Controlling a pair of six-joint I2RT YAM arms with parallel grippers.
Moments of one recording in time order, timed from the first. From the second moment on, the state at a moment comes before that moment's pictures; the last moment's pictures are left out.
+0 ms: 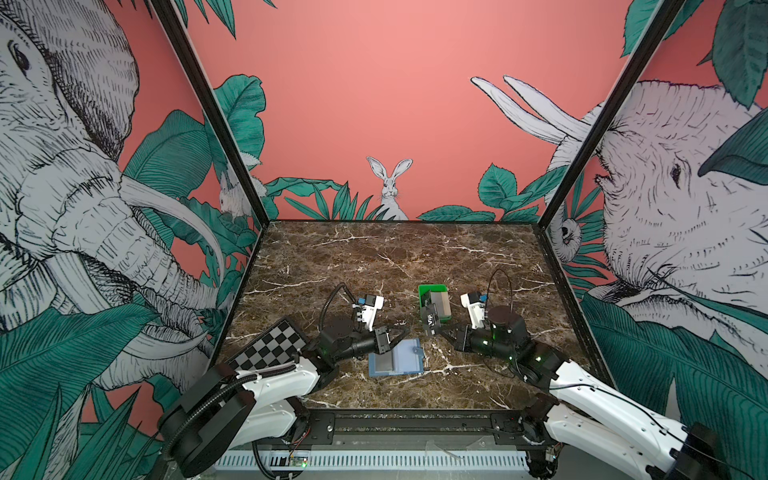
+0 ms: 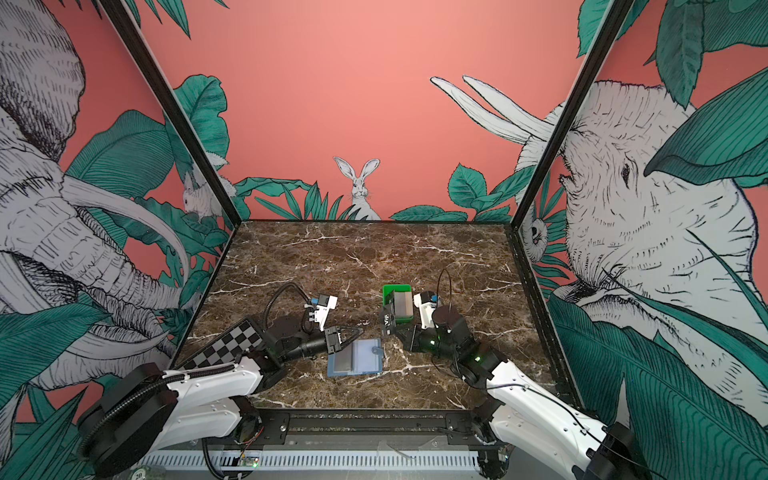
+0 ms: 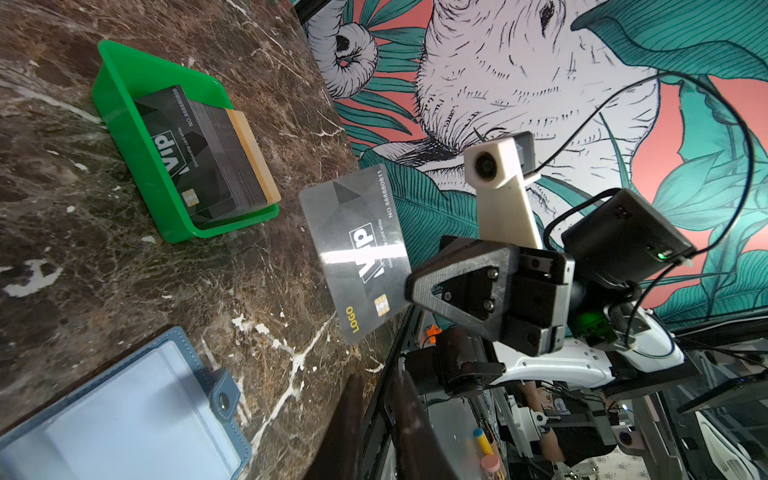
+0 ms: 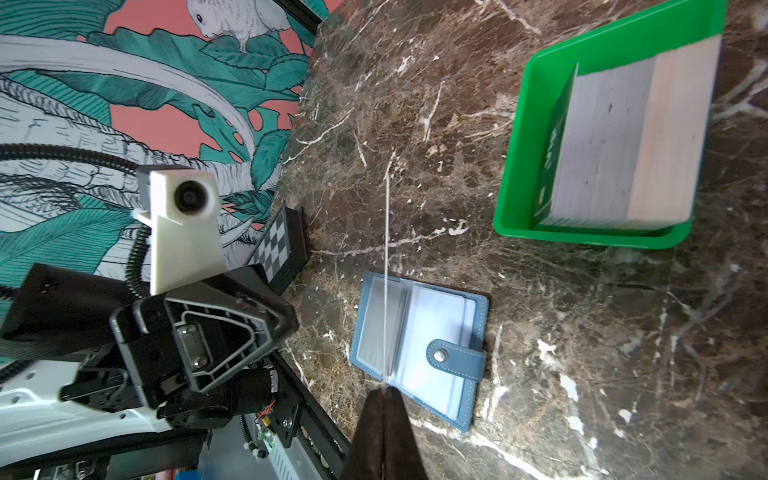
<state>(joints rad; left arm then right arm) -0.78 1.19 0.26 0.80 0.52 -0.99 0.71 0.83 0.48 -0.13 -0.32 0.80</state>
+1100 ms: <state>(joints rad) -0.78 1.31 0.25 1.05 0.56 -1.07 0.71 0.82 0.42 0.07 -0.43 0.94</state>
